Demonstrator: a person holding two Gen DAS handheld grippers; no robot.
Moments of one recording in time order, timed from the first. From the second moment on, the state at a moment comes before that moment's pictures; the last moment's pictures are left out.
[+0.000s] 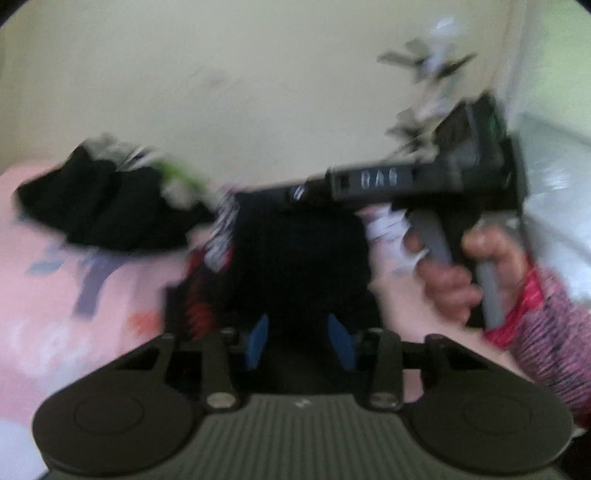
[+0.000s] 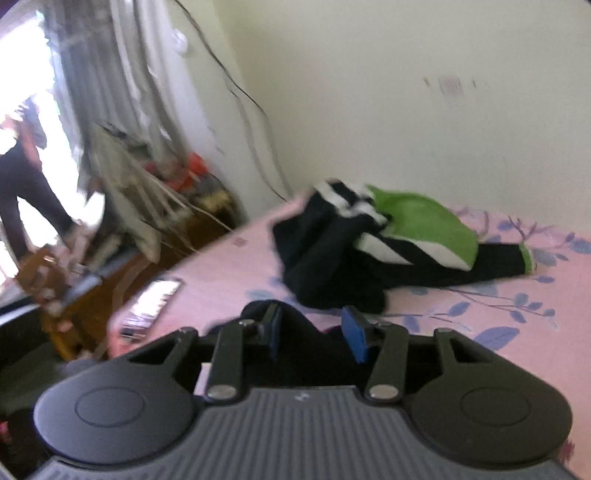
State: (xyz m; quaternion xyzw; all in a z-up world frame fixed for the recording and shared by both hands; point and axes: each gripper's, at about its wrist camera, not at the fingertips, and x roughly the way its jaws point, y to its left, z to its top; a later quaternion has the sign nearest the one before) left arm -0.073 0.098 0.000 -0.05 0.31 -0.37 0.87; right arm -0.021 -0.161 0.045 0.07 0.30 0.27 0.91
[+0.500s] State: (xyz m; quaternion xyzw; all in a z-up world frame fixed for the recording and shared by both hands) left arm -0.064 0.120 -0.007 -0.08 0.33 -0.35 0.87; right arm 0.019 -0.166 0.000 0.05 0.34 0.16 0.93
